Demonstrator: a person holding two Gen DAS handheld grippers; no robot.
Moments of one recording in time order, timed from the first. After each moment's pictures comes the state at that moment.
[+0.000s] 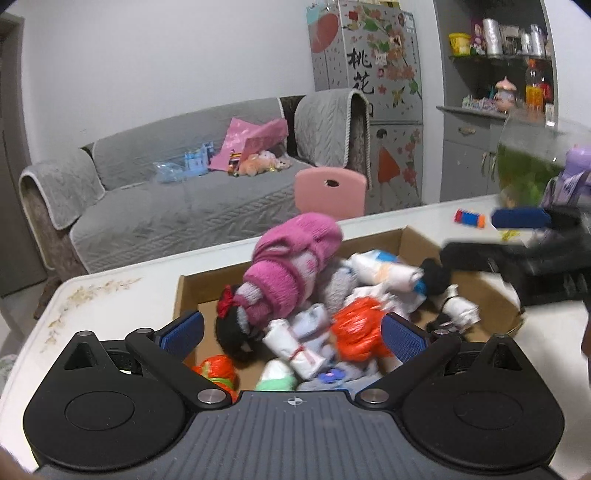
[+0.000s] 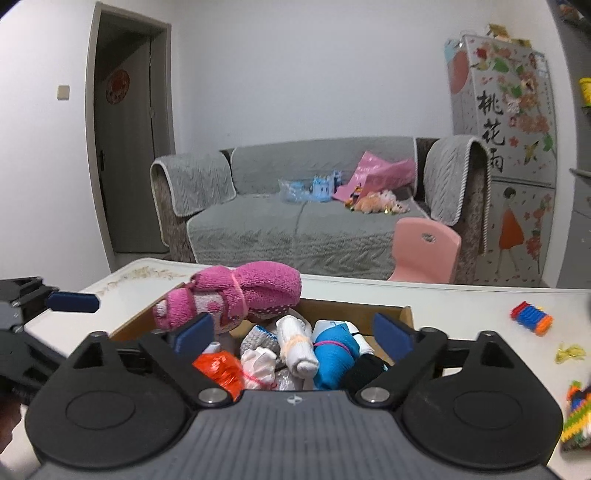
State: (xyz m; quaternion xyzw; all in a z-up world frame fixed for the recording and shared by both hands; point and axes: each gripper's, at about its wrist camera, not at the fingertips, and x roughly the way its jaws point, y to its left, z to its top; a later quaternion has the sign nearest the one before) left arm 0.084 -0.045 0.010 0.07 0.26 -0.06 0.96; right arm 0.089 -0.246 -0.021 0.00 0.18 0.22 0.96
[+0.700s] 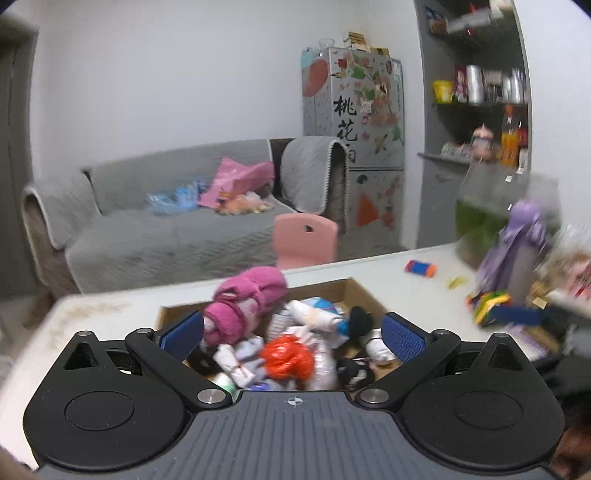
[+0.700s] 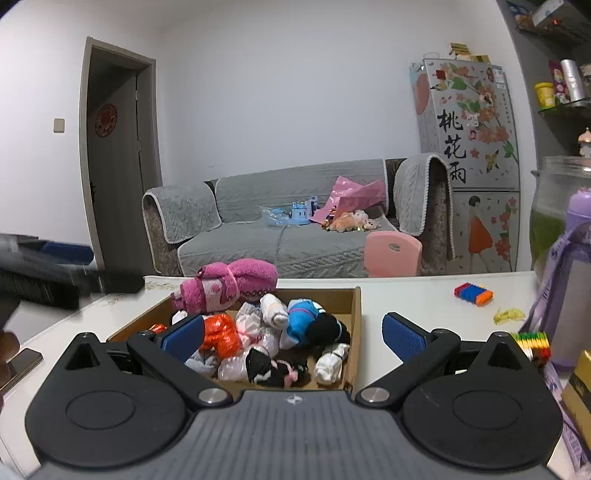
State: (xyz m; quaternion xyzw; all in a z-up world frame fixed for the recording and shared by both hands) left arm 0.015 -0.080 0.058 0.03 0.20 -0.08 0.98; right arm 0.022 -0.287 -0.033 0.03 0.15 0.19 0.97
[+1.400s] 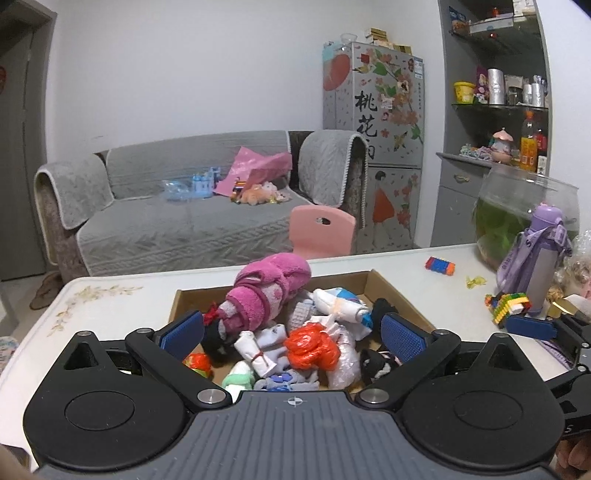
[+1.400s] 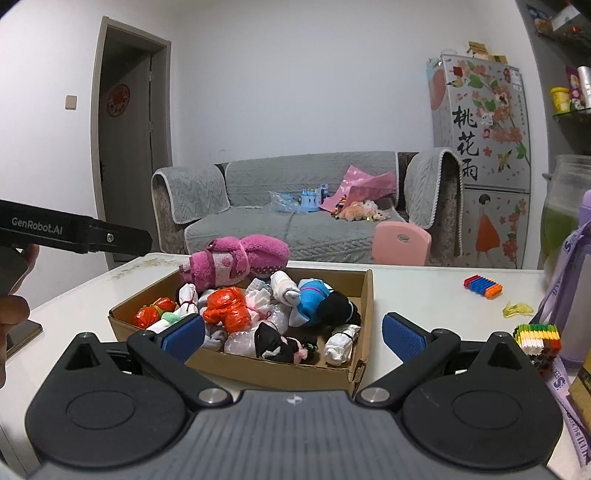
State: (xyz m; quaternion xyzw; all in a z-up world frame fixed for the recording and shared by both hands) left arm 0.023 -0.064 0.043 0.02 0.21 -0.05 0.98; right arm 0.019 -0.277 -0.046 0.00 0.16 0.20 0.97
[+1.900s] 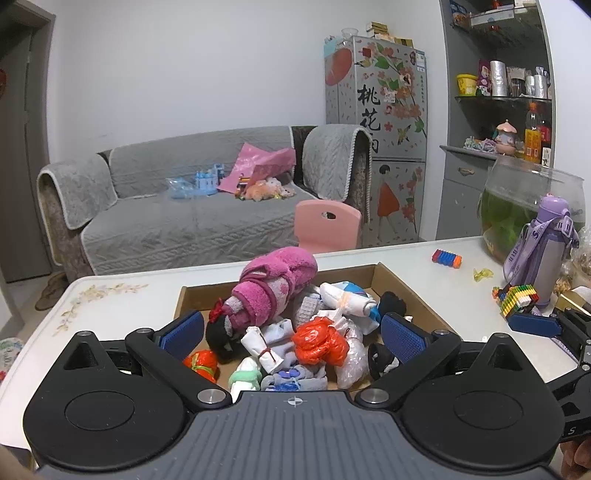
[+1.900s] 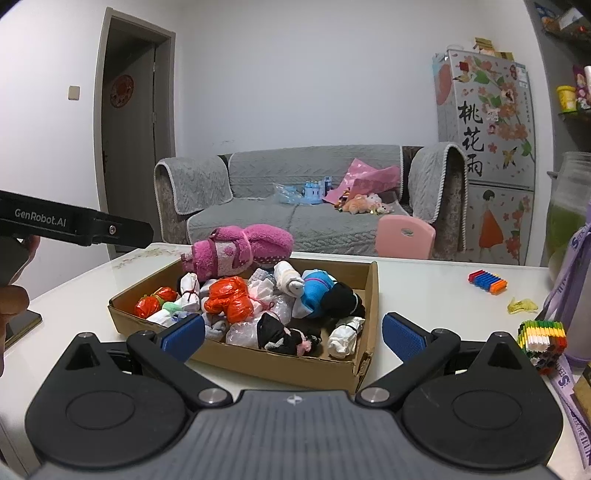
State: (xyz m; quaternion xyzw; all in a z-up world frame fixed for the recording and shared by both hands) left arm 0.025 -0.067 0.041 0.03 0.22 -0.04 0.97; right arm 0.021 -0.274 -0.048 -0.01 0.17 0.21 0.96
